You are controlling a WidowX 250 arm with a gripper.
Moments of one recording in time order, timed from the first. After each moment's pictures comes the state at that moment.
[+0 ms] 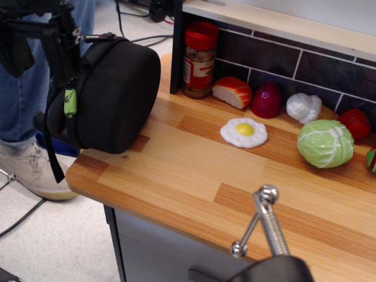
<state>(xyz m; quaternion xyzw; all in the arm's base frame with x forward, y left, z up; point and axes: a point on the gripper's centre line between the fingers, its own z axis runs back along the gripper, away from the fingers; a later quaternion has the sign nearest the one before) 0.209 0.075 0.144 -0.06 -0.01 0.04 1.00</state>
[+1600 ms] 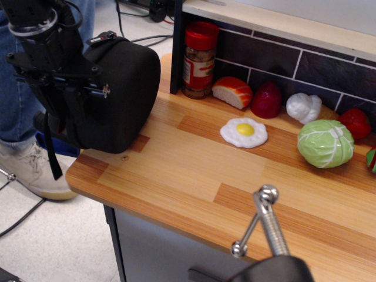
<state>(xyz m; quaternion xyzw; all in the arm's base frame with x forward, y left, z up) 0.229 0.075 0.083 -0.04 -0.07 0.07 0.99</state>
